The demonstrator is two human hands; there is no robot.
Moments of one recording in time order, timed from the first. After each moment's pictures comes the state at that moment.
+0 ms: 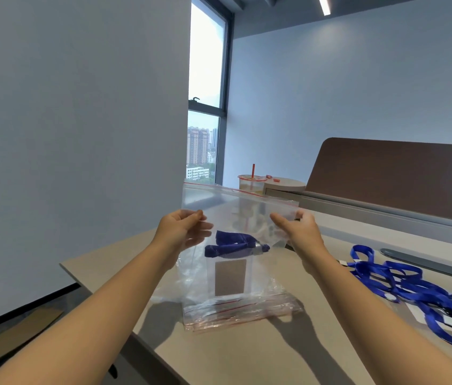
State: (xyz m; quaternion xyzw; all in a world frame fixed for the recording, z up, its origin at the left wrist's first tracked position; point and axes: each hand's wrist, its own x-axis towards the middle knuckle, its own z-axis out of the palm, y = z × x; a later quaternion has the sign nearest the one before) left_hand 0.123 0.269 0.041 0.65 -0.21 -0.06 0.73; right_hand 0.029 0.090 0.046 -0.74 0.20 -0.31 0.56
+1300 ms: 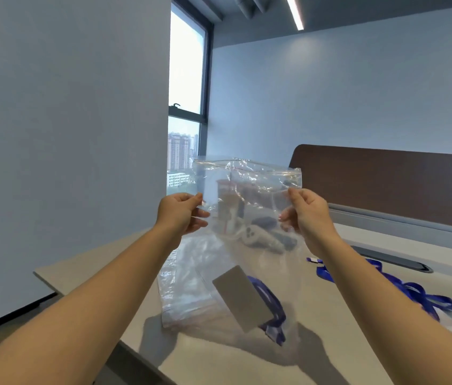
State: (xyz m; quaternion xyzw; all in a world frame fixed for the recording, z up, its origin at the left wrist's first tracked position) left_hand 0.099 0.248 0.080 0.64 -0.20 -0.06 0.74; right_hand -0.025 0.086 0.090 -0.69 0.12 -0.38 0.60
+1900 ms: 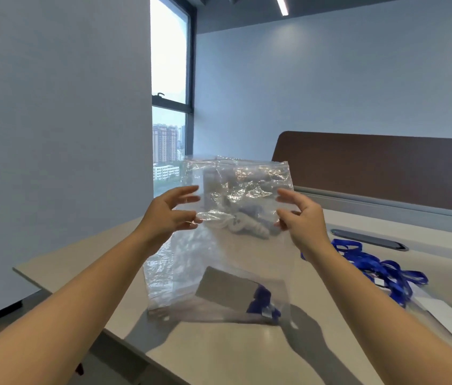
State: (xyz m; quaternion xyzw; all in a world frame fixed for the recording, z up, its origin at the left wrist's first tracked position) left_hand 0.085 0.259 0.058 0.64 -0.36 -0.07 0.67; right_hand -0.045 0.079 0.056 -0.75 0.12 -0.43 0.50
